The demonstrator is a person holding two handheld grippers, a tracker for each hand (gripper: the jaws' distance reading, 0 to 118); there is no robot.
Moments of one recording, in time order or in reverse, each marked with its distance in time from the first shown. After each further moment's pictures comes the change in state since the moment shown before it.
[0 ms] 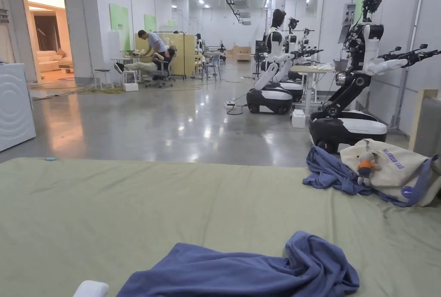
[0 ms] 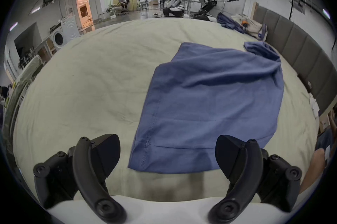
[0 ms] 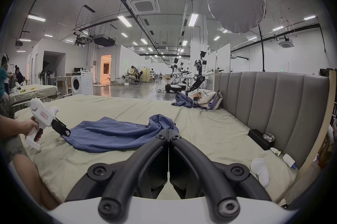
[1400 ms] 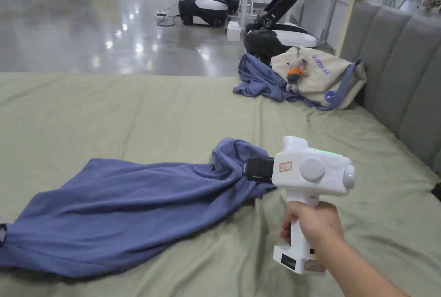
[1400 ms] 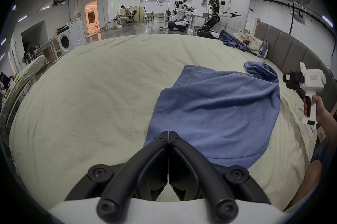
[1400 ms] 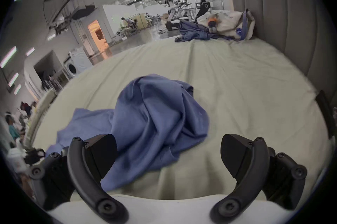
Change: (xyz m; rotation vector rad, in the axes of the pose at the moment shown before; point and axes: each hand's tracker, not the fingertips) left arm -0.003 0.018 0.026 0.127 -0.026 0.086; right arm 0.035 -0.033 -0.364 -0.620 0.153 -0.318
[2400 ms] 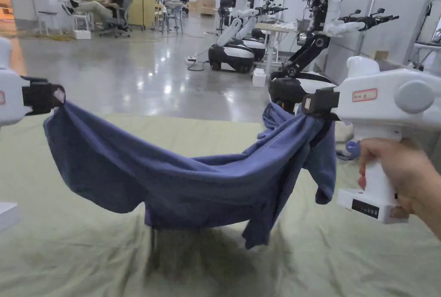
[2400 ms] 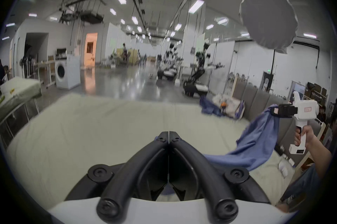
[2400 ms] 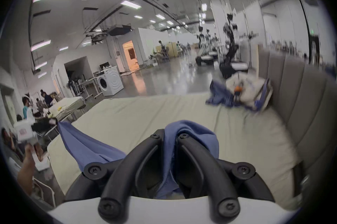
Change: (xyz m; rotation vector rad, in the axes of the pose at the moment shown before) left arm 0.019 0.200 0.169 0.514 -0.121 0.054; right arm -0.082 0.155 0.236 0.337 0.154 0.242
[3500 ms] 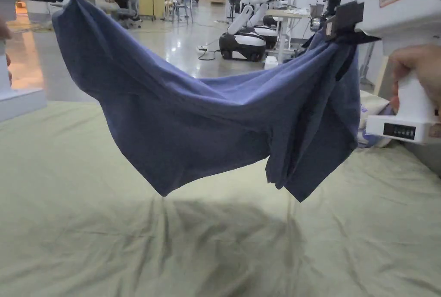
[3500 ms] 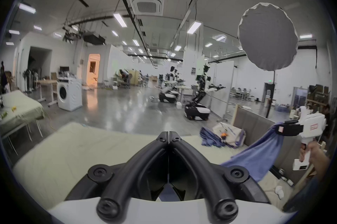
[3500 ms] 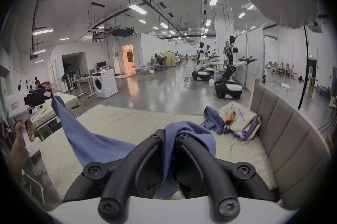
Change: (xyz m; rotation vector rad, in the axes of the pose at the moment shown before) left arm 0.008 0.069 -0.022 0.069 -0.005 0.004; right arm -0.023 0.036 0.011 0.003 -0.024 0.068
